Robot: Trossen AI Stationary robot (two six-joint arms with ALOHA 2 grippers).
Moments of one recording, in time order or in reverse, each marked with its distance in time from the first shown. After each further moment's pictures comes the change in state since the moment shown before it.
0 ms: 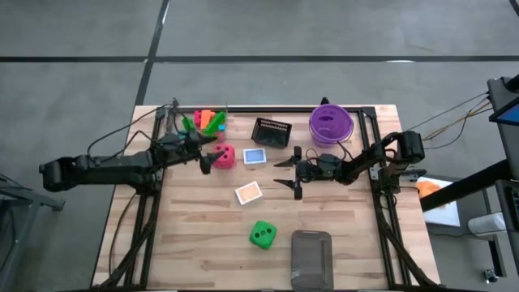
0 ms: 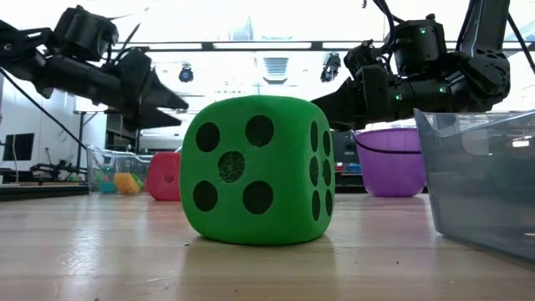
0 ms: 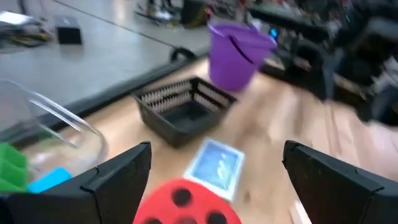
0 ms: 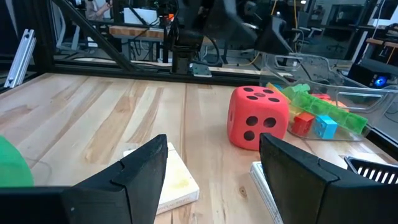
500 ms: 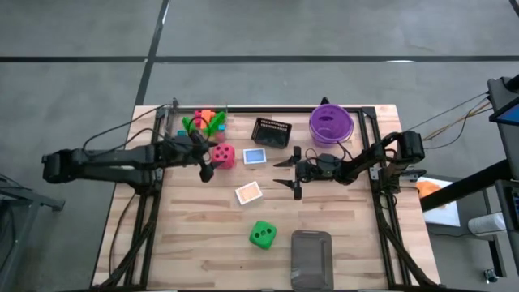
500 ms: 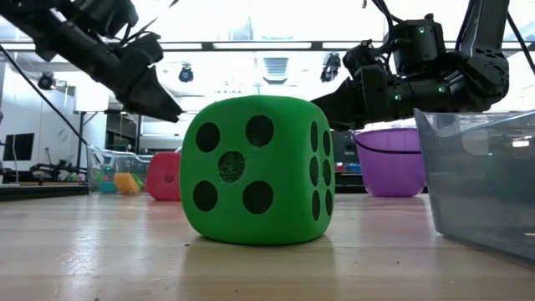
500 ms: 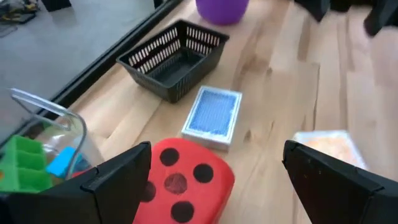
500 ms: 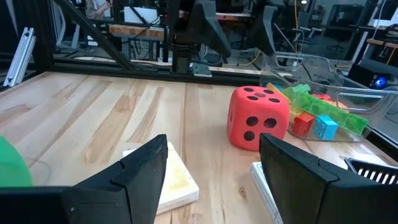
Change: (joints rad) left arm -0.155 0.026 0.248 -0.527 -0.136 0.144; right arm 0.000 0.000 0.006 -0.009 -0.001 -0.006
